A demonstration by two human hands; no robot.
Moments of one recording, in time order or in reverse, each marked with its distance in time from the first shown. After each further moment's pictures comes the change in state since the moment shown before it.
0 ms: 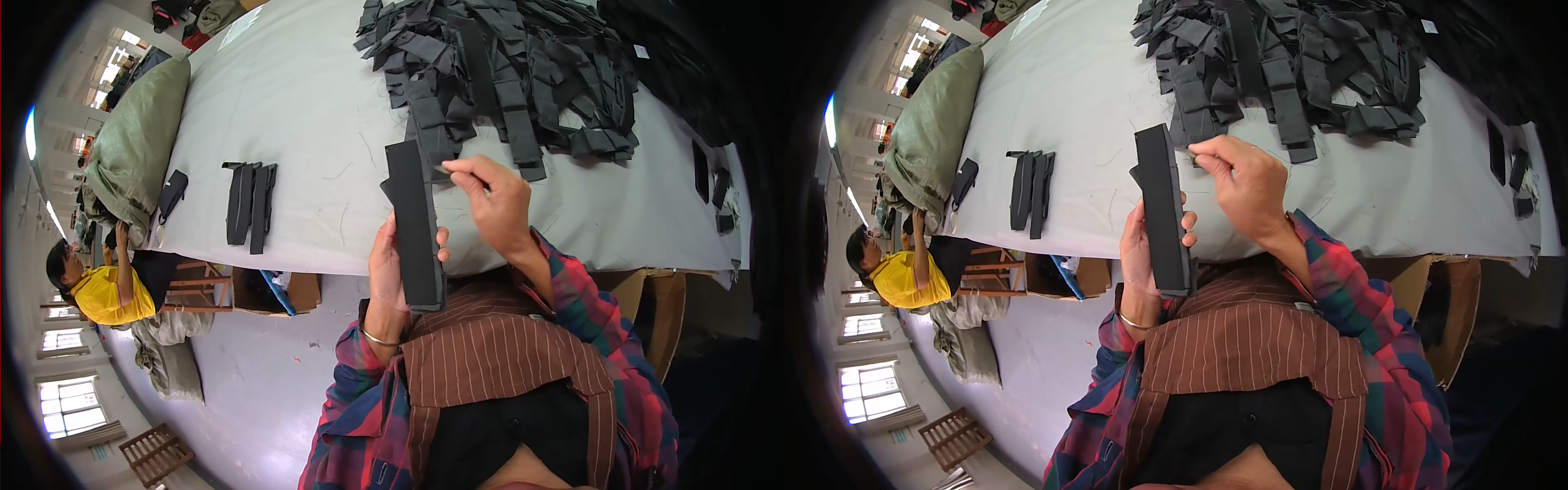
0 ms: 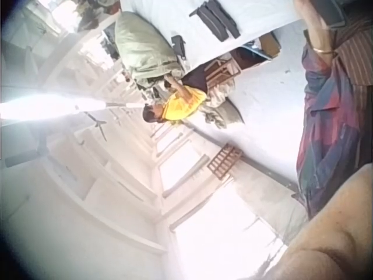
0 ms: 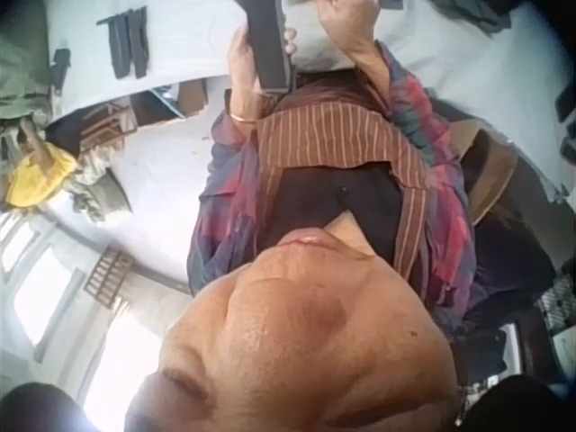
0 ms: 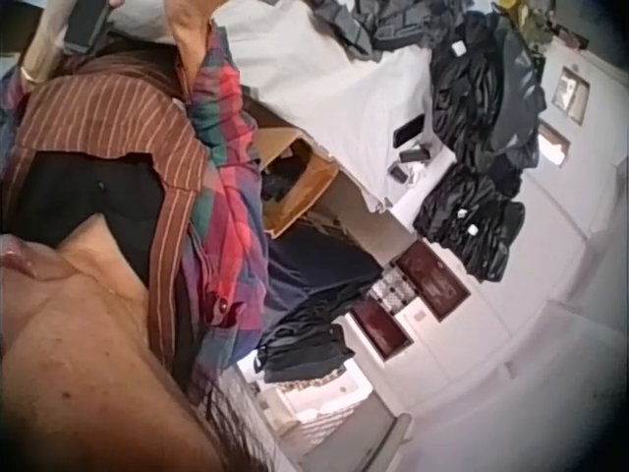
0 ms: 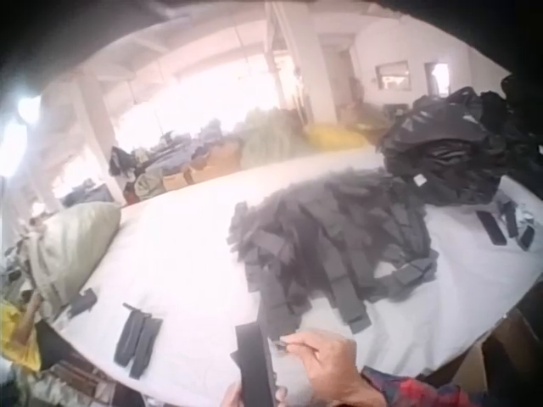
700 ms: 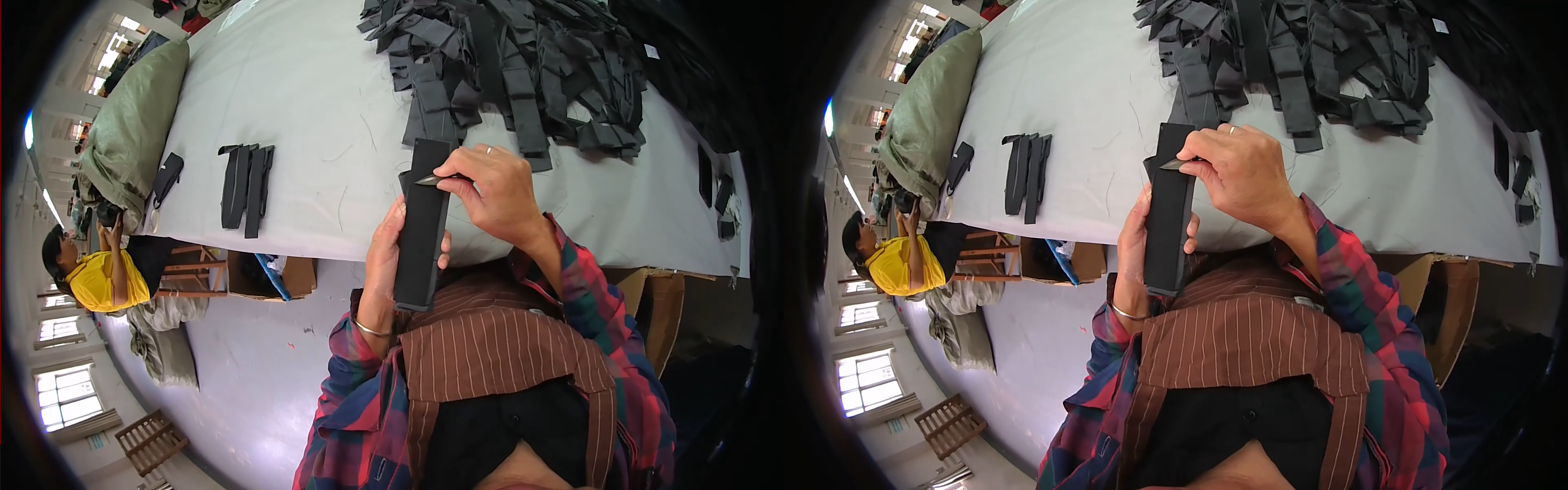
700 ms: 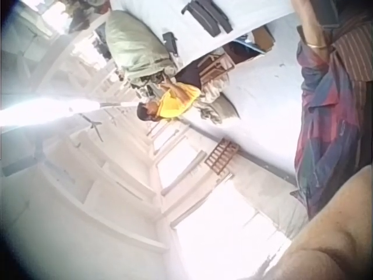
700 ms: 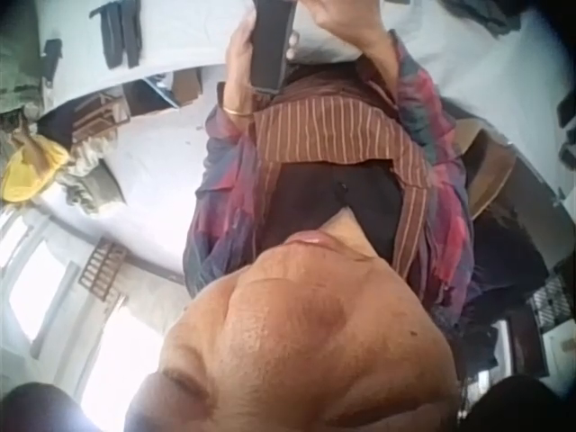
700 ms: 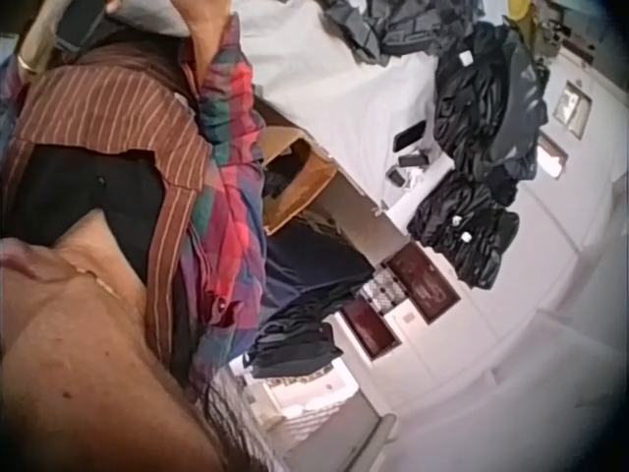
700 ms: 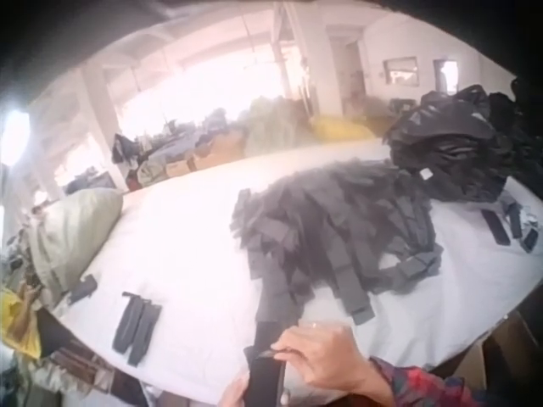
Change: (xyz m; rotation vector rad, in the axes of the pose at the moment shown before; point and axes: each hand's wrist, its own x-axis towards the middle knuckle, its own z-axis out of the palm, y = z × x) left_hand -0.007 0.004 -0.001 0.321 0.062 -0.021; right_hand 0.013 -0.003 -0.008 -0.209 -0.213 -0.406
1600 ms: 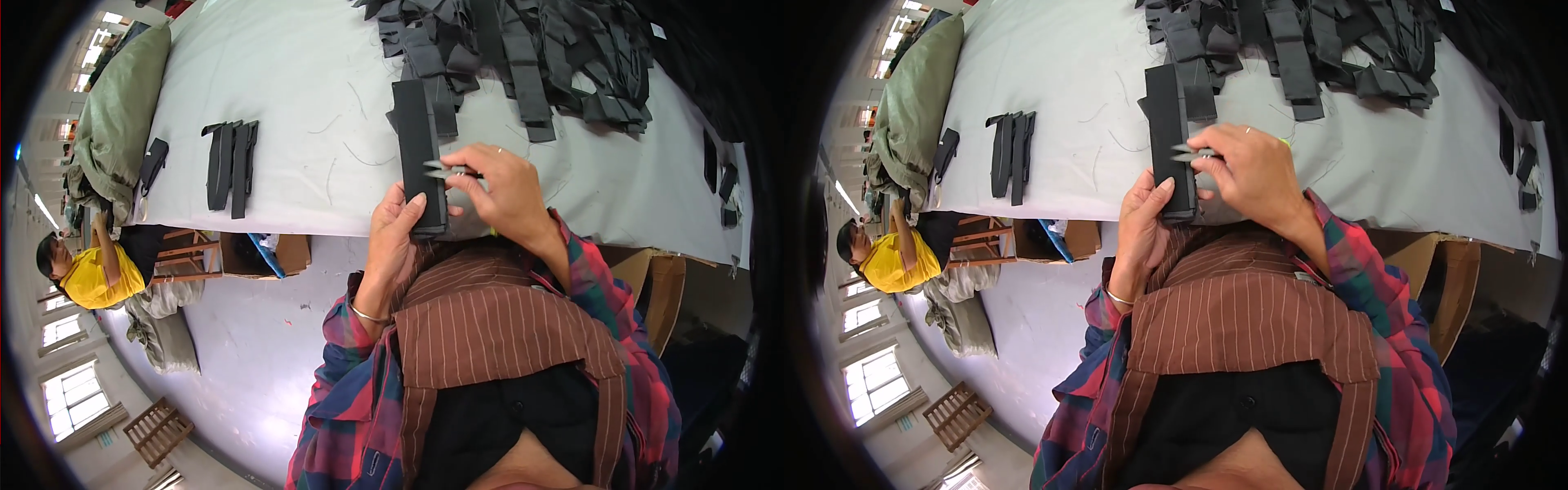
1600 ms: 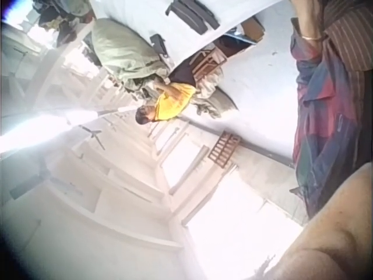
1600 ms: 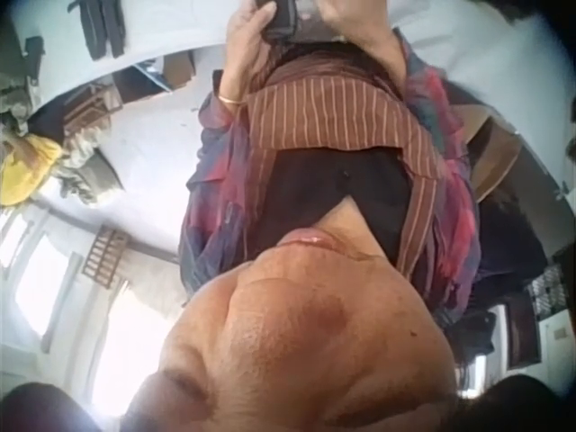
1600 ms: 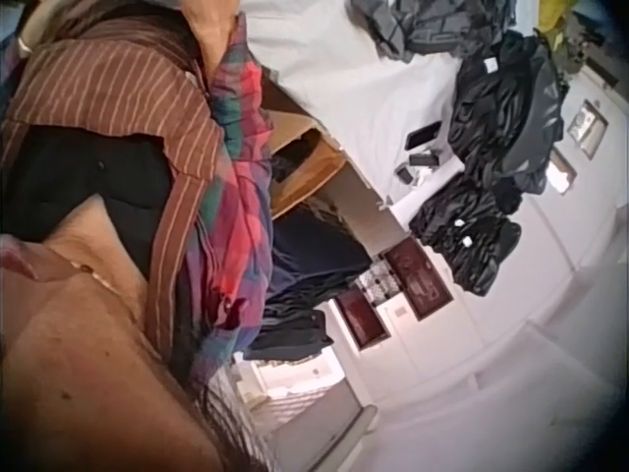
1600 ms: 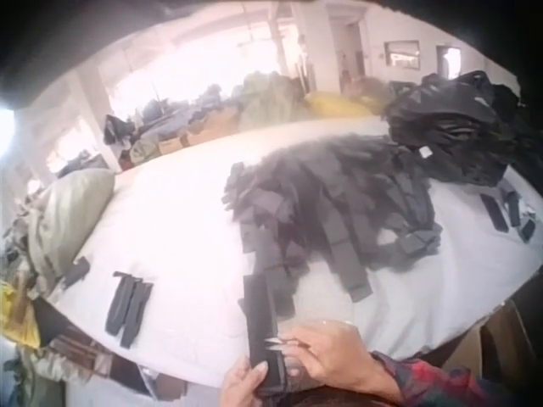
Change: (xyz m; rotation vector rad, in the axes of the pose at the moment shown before) left_hand -0.003 -0.016 -0.009 0.172 0.114 -0.034; right_hand -0.039 0.000 0.008 0.082 -0.067 0.240
